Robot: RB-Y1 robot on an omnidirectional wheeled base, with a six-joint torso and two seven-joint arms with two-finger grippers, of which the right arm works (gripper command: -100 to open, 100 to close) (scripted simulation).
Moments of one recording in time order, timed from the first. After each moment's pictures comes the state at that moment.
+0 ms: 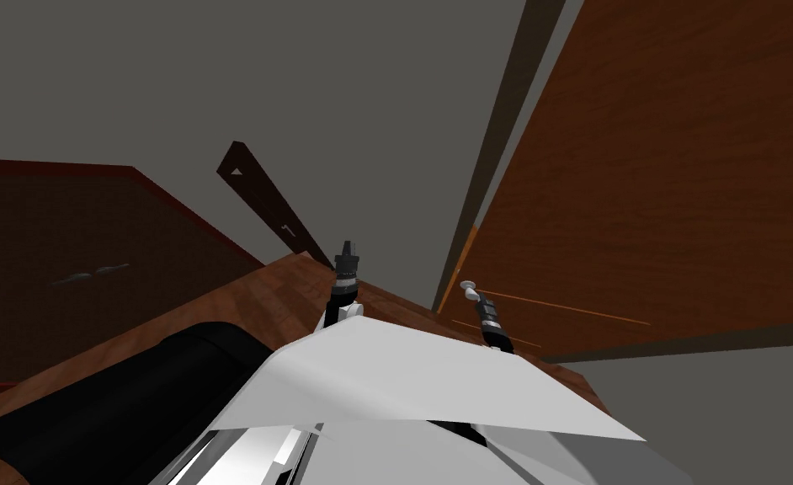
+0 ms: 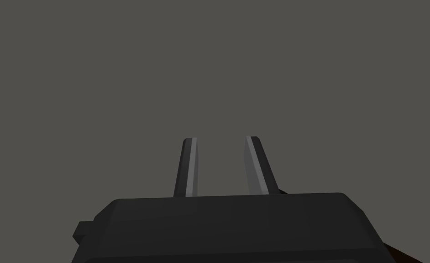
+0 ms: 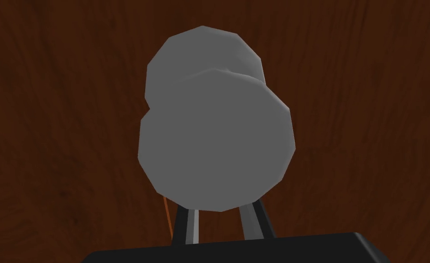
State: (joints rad) arm -0.03 -0.27 -0.06 -0.67 -0.14 -0.89 -0.15
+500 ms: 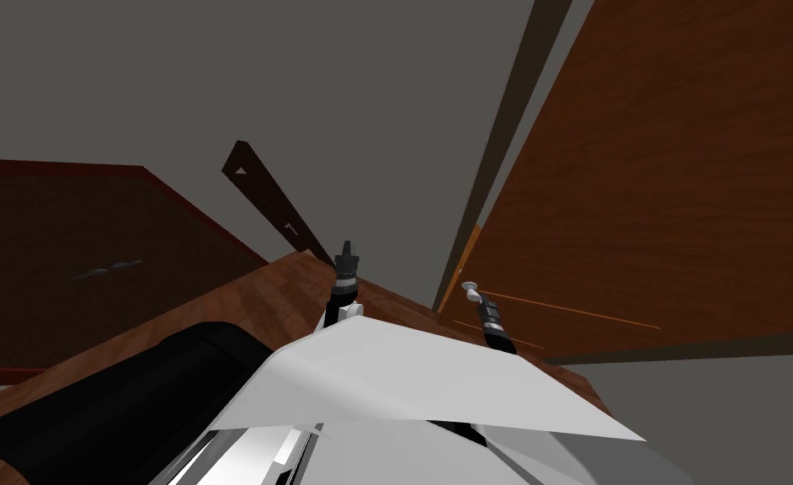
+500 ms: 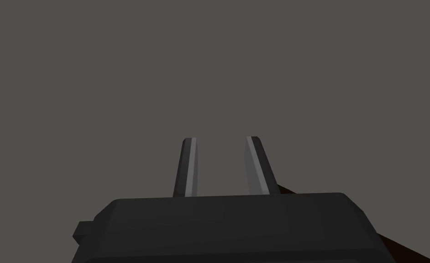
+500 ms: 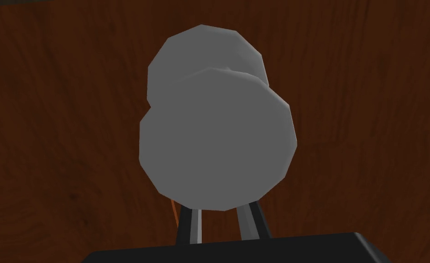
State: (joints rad) arm 0.03 -0.27 -0.06 -0.76 -0.16 -0.85 -0.19
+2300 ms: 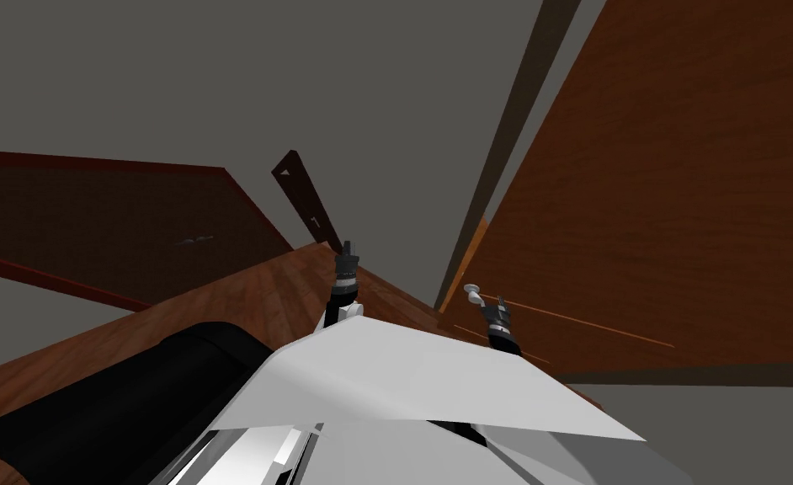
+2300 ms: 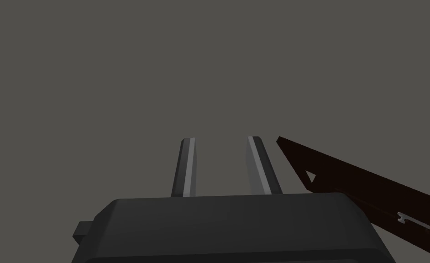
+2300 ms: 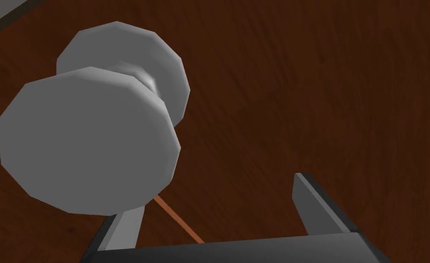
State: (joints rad) arm 0.02 -0.28 -0.06 -0.73 -0.31 -0.85 -0.52
